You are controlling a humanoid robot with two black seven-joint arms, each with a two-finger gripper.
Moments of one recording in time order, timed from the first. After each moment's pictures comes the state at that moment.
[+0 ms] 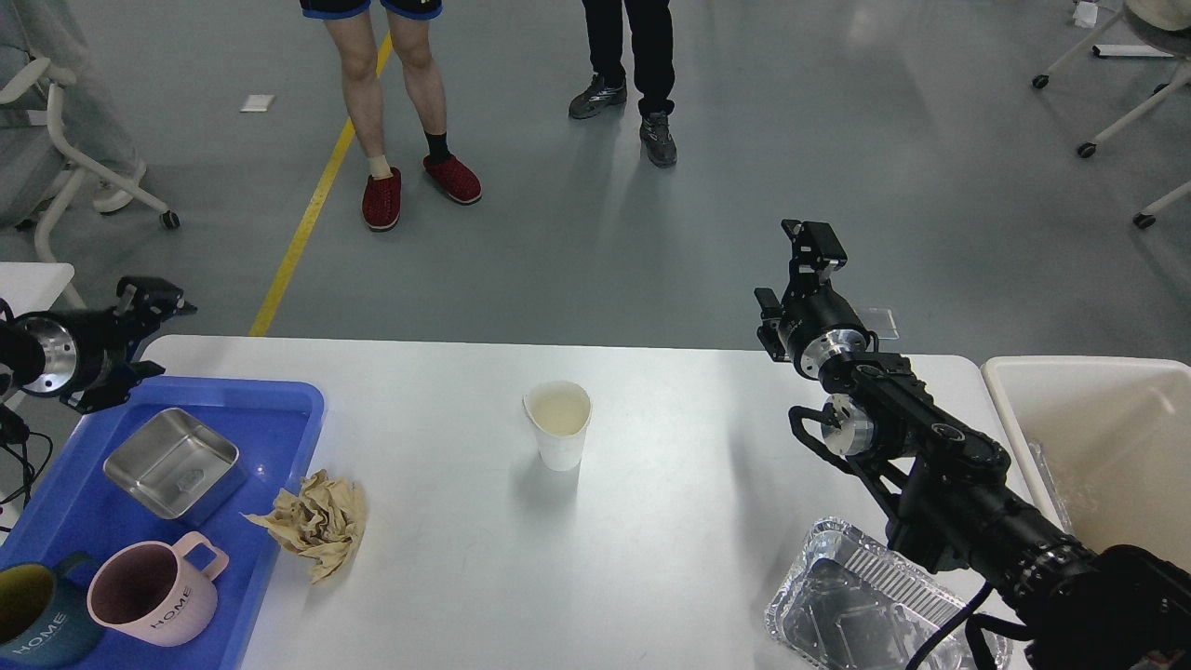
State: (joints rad) left arm -0.83 0.68 -0.63 -0.71 0.59 -0.44 0.33; right arm 0.70 -0.05 0.91 0.74 -0.49 -0.15 0.23
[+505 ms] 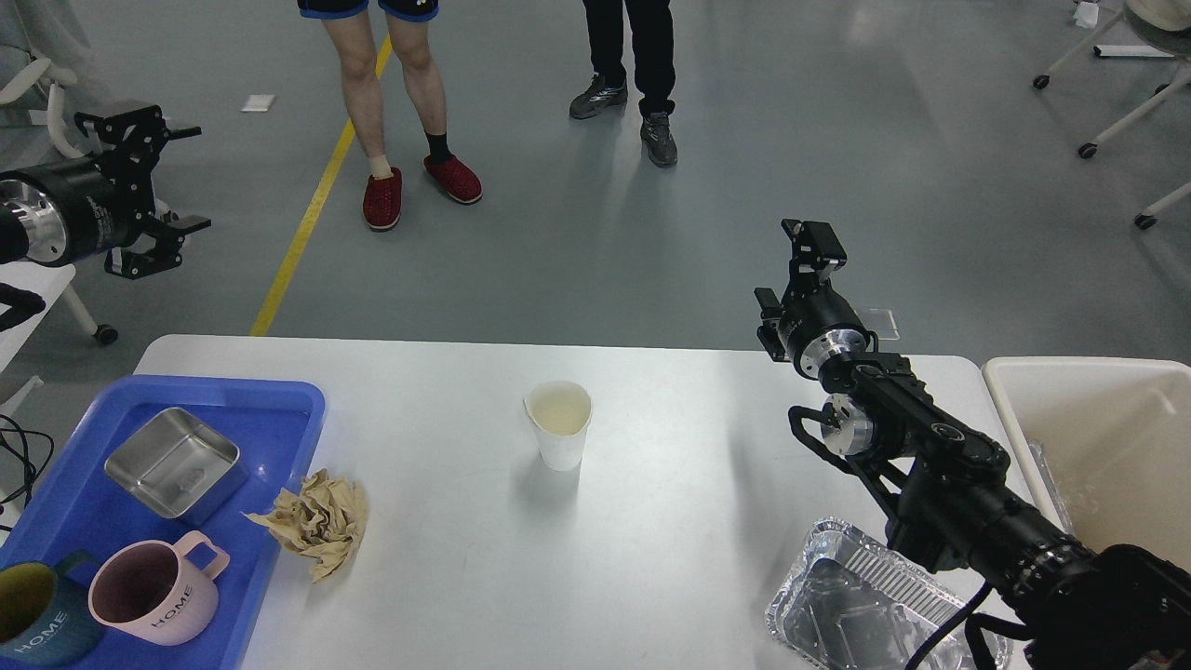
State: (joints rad) left arm -0.87 0.66 -0.93 -0.90 0.37 -0.31 0.39; right arm 0.70 -0.05 0.91 0.74 -0.49 -0.15 0.23
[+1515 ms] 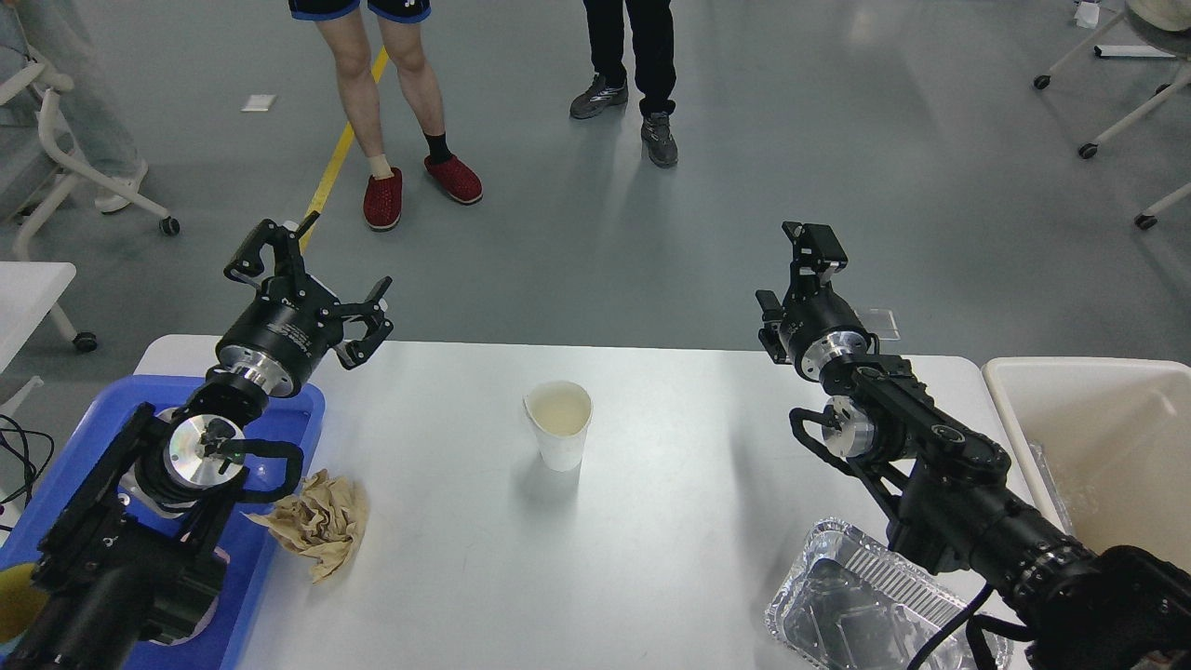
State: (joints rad) left arm -0.38 0.10 -1.36 -1.13 0.31 -0.14 0.10; right arm 0.70 -0.05 0.90 0.74 -0.49 -0.15 0.23
